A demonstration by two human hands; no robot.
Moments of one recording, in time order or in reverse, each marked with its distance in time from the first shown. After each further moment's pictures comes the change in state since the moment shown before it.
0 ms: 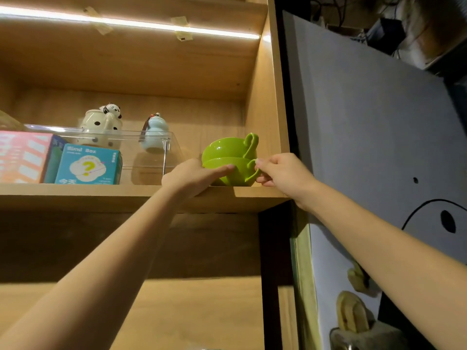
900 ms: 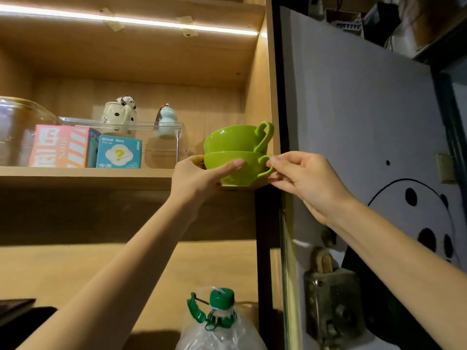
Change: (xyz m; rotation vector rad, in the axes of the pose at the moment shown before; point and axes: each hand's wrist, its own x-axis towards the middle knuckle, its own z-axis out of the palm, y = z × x) left_hand -0.130 0.032 -0.027 -0.772 0.058 -0.005; right_hand -0.121 -0.054 -0.034 0.398 -0.008 0.036
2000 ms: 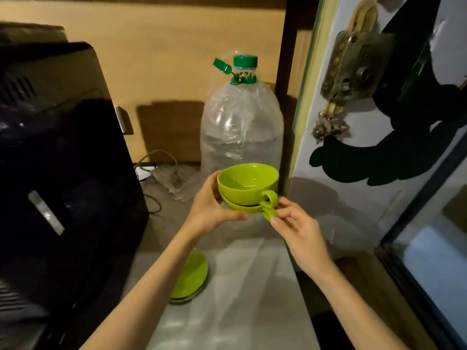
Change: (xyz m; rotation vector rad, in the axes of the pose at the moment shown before) left_hand -0.370 -0.212 -0.055 0.099 -0.237 -0.590; right_hand -0.401 0.180 0.059 0.086 -0.048 0.609
